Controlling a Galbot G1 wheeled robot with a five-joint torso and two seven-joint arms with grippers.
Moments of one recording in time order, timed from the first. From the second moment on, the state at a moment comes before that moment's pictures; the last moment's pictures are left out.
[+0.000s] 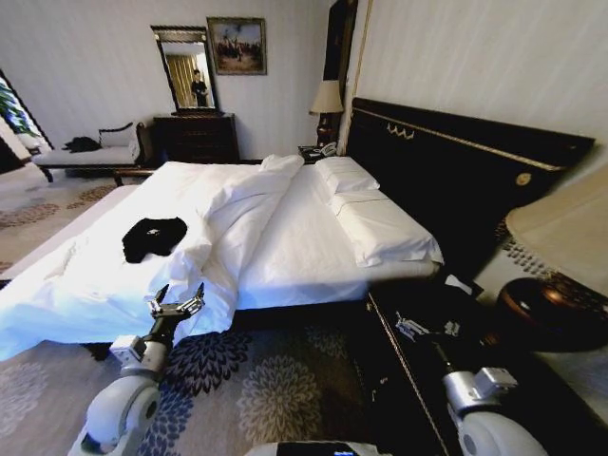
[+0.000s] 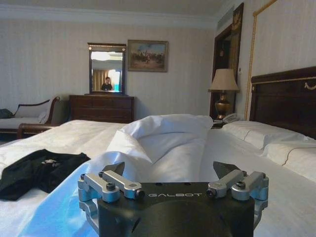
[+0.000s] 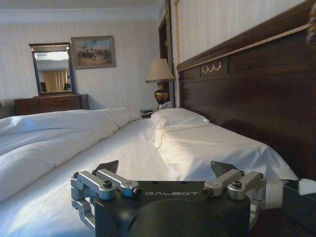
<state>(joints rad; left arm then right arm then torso) 1.63 -1.17 -0.73 -2.24 -0.49 0.15 -0.13 -1.82 1.39 0.85 2.33 0.41 -0.14 -0.07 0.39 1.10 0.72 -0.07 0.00</state>
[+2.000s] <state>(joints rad) 1.65 -1.17 -0.73 -2.26 -0.49 0.15 -0.11 -1.81 1.40 0.84 2.33 0.38 -0.17 -0.05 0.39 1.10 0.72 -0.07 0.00</state>
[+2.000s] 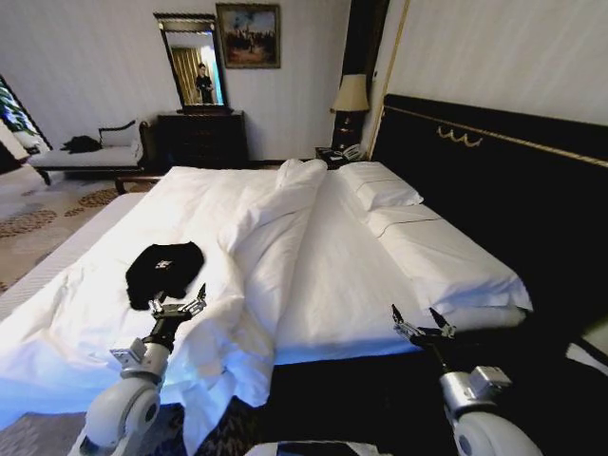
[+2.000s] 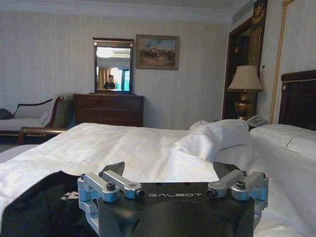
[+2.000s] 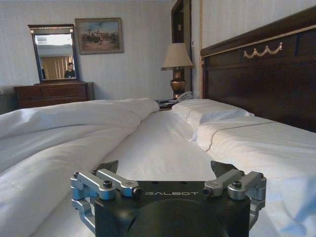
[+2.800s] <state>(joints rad) 1.65 -1.18 -0.74 -2.26 -0.49 0.15 -0.11 -1.82 1.40 0.83 2.34 0.37 -0.17 -0.05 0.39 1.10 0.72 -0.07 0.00</state>
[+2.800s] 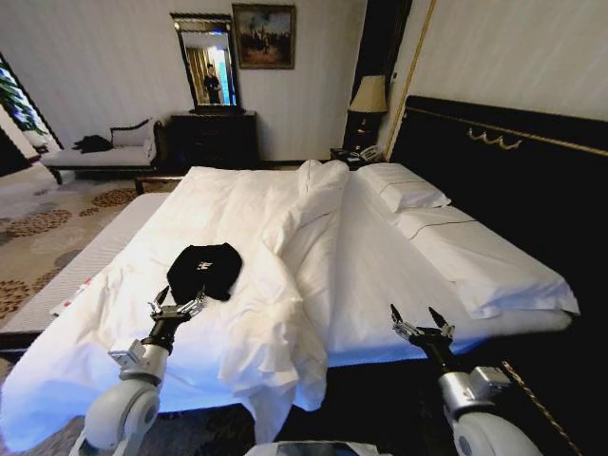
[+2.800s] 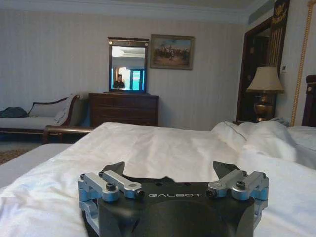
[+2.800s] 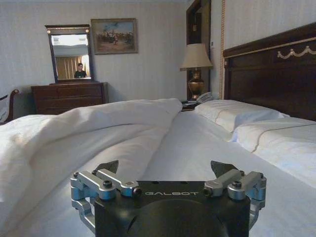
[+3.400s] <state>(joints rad) 1.66 -1.18 -0.74 -2.26 -0.49 0.14 -0.11 -1.83 1.40 0.83 2.37 0.38 -0.18 -0.05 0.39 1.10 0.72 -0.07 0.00</state>
